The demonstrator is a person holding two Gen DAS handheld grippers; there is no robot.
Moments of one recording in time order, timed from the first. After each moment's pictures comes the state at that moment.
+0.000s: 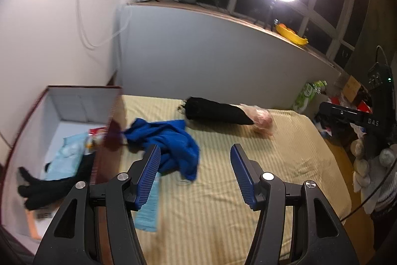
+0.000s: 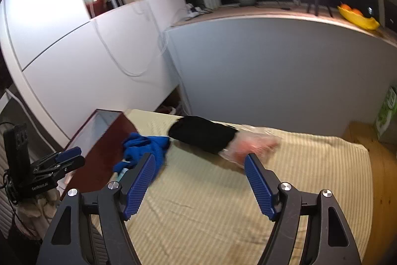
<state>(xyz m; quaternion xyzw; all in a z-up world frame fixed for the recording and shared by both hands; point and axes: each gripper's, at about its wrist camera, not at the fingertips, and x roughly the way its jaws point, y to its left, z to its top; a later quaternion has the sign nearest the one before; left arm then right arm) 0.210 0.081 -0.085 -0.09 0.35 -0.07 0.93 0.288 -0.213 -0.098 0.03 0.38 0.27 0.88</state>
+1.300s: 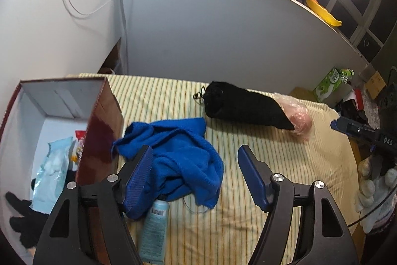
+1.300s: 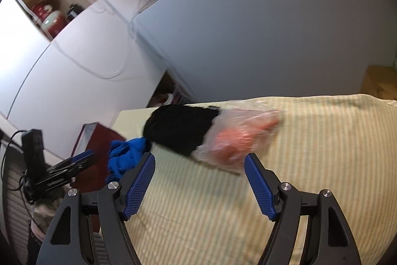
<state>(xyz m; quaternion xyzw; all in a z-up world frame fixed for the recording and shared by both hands) 0.309 0.094 -0.123 -0.09 0.46 -0.03 0.88 0.375 -0.221 -0.171 0.14 0.48 0.29 0.82</state>
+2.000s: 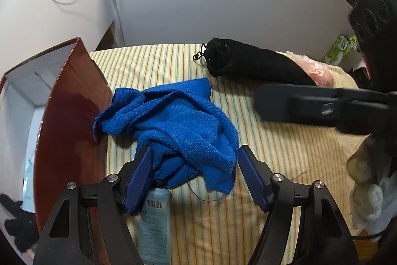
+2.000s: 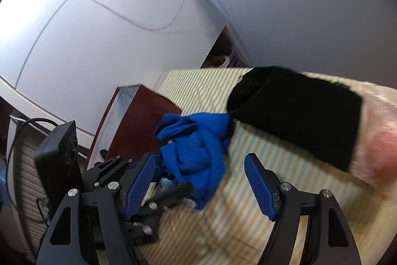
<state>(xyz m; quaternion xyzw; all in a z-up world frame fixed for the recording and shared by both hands) 0.315 0.078 -0.174 -0.03 0.52 -0.03 0.86 0.378 -0.061 -0.208 0.12 0.53 0.41 0.73</state>
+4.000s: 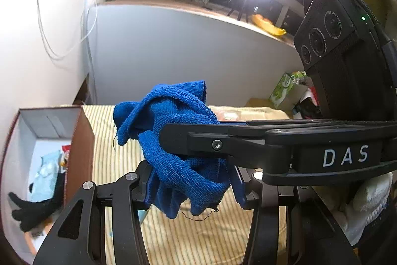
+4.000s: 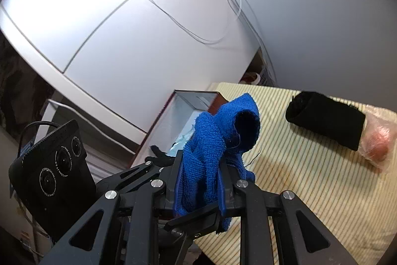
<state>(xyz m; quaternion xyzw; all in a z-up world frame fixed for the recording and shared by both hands) 0.230 0.055 -0.042 -0.08 0.37 -0.14 0.91 0.293 -0.066 -0.077 0.11 0.47 0.45 0.75</state>
